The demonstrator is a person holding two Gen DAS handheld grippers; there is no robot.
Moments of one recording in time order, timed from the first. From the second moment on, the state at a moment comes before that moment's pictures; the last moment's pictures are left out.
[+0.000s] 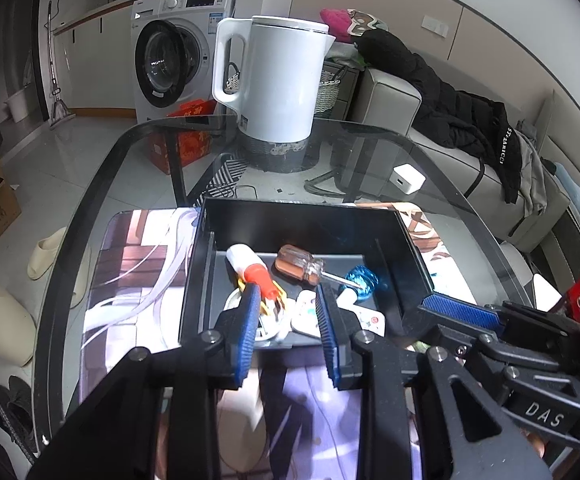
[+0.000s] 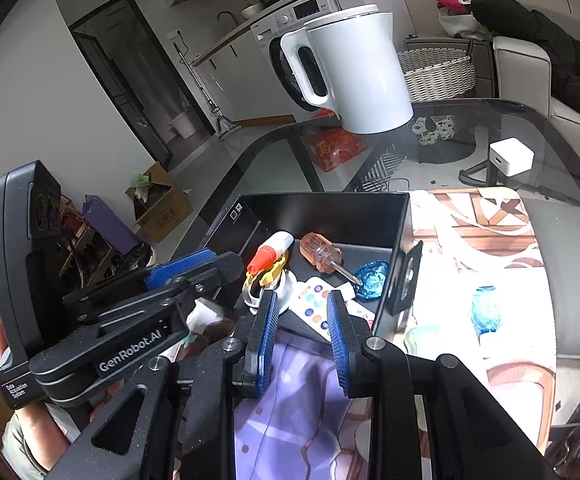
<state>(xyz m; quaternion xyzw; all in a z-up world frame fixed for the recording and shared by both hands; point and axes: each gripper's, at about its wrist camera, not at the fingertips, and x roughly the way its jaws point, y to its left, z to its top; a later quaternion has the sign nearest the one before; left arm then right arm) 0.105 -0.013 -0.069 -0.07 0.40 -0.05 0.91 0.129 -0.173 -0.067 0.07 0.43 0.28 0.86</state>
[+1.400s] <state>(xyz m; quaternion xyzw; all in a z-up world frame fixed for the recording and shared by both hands) 0.071 -0.046 -0.088 -0.04 0.46 -0.07 0.89 0.104 -0.214 -0.083 0.07 0.48 0.27 0.83</state>
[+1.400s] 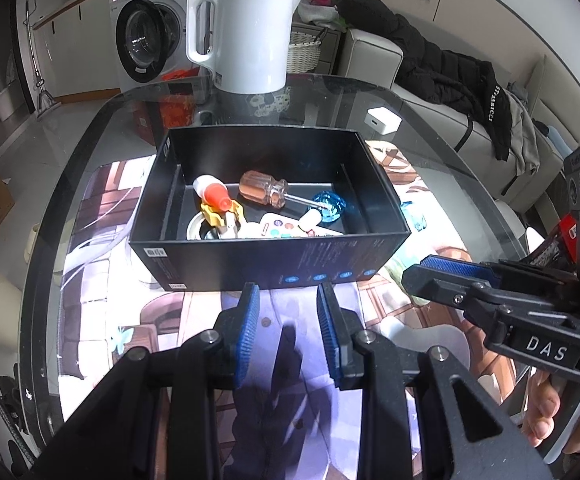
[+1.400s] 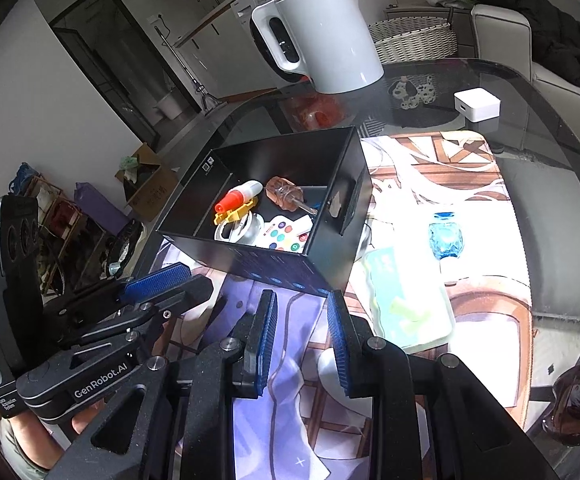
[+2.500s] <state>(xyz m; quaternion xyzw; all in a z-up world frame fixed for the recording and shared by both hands) 0.078 -0.050 -0.112 -0.05 0.51 -0.09 0.85 0.135 -0.239 -0.127 0.00 0.54 0.20 0.82</state>
